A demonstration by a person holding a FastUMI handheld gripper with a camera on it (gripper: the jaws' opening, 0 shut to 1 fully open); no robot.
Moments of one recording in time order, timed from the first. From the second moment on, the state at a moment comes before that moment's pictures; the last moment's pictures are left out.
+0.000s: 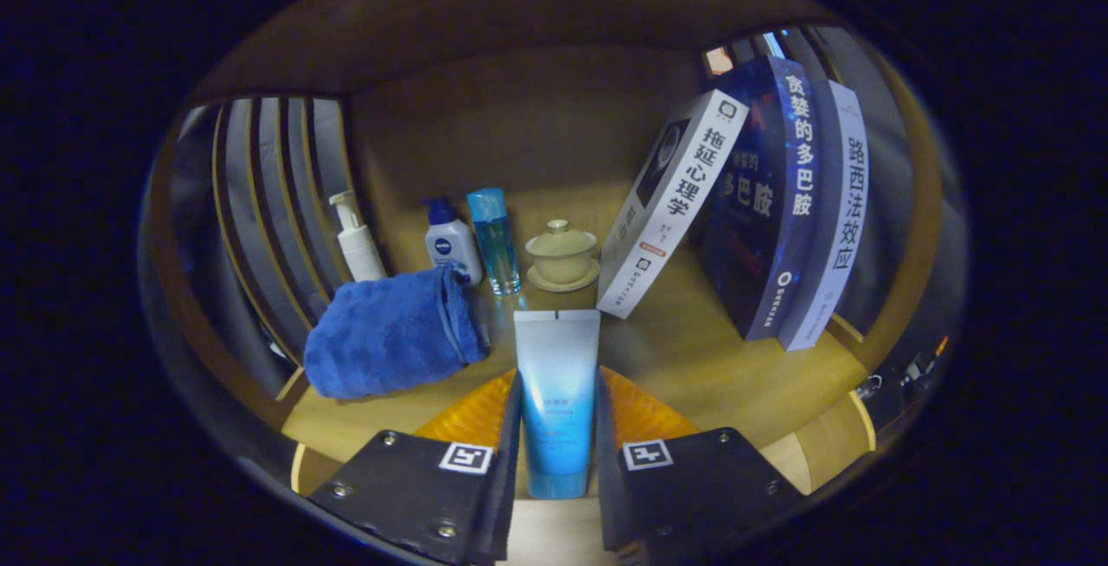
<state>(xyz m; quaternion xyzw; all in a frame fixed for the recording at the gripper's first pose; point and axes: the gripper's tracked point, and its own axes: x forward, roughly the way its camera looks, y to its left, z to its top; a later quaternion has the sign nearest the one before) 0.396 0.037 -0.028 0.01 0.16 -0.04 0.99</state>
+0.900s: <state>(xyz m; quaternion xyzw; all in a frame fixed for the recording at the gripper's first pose) 0.372 0.045 -0.022 0.03 0.17 -0.04 0.98</state>
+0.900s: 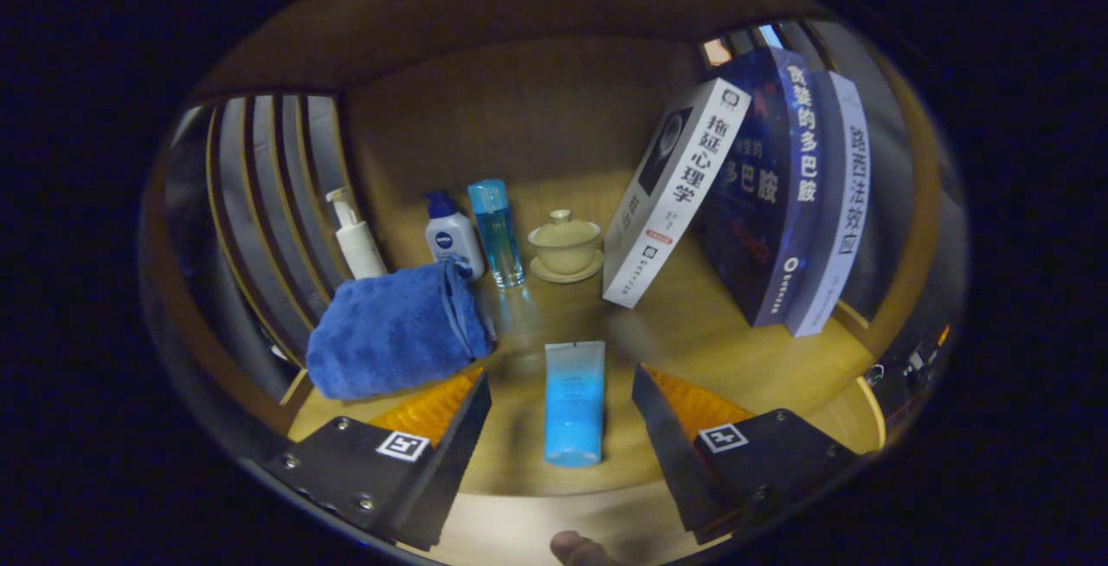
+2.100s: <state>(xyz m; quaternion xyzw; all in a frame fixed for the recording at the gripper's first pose) 0.068 0.031 0.005 -0.02 0.00 -0.02 1.00</state>
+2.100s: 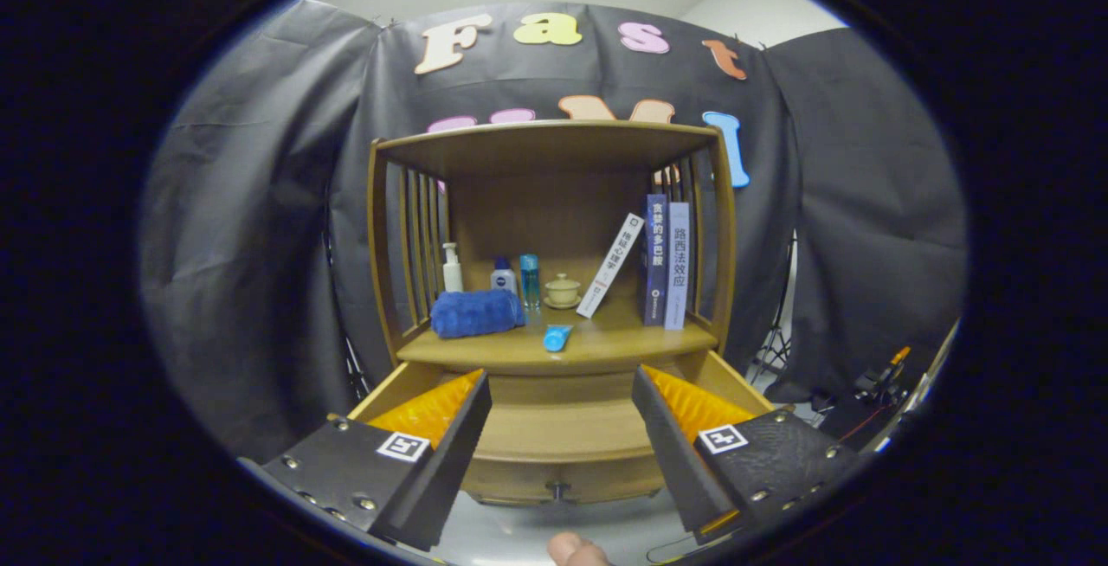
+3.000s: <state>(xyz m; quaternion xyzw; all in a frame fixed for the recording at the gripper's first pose) 0.072 0.015 -0.153 -0.04 -0.02 0.00 1.00</state>
